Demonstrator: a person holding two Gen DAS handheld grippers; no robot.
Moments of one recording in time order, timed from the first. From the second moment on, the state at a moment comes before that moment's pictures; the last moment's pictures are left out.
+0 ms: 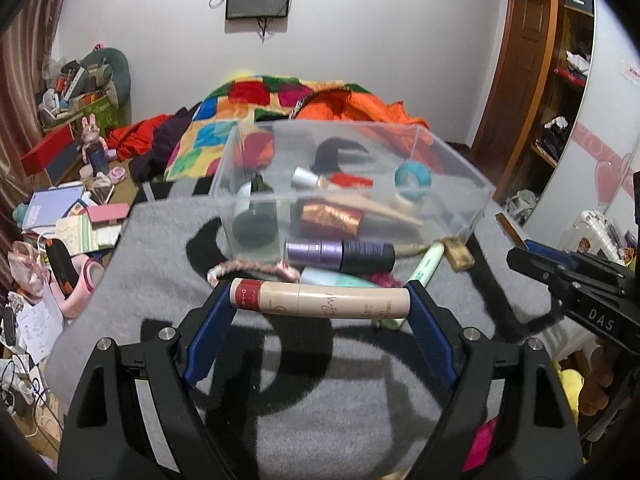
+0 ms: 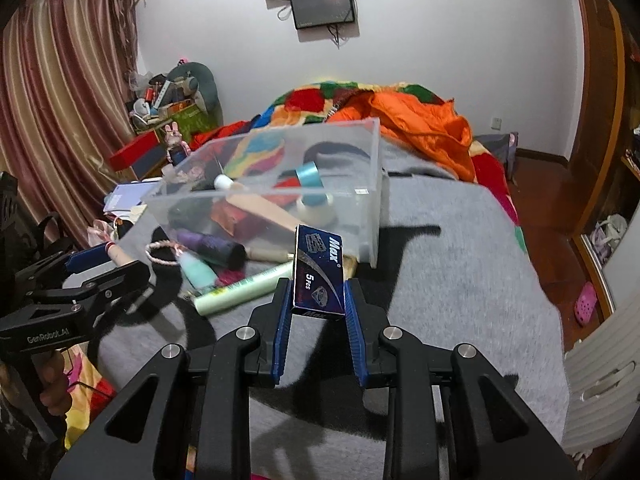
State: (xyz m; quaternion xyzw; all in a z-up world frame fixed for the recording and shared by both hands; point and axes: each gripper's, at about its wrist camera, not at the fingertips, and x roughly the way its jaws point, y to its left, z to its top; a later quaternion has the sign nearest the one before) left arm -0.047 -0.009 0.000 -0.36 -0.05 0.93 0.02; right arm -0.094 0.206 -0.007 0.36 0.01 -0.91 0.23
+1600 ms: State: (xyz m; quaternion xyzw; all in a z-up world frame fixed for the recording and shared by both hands) left arm -0.162 -0.037 0.003 -0.36 -0.03 0.93 0.00; right arm -0.188 0.119 -0.002 0.36 0.03 -0.90 0.25
